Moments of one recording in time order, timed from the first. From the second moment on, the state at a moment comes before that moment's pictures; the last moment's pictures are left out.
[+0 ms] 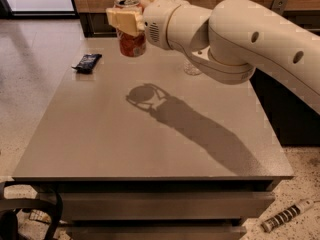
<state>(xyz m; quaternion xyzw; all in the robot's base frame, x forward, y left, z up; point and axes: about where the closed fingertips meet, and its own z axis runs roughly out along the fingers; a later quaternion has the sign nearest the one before) 0.628 0.059 1.042 -0.30 0.65 0.26 0.65</state>
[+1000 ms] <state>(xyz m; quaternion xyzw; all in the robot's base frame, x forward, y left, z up) 0.708 0.070 0.991 -0.29 0.64 0.27 0.65</state>
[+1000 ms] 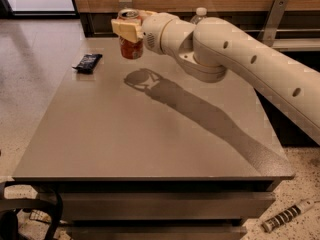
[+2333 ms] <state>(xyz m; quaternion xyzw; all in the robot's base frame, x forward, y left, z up) 0.751 0.148 0.922 -0.32 0.66 0.28 0.62</state>
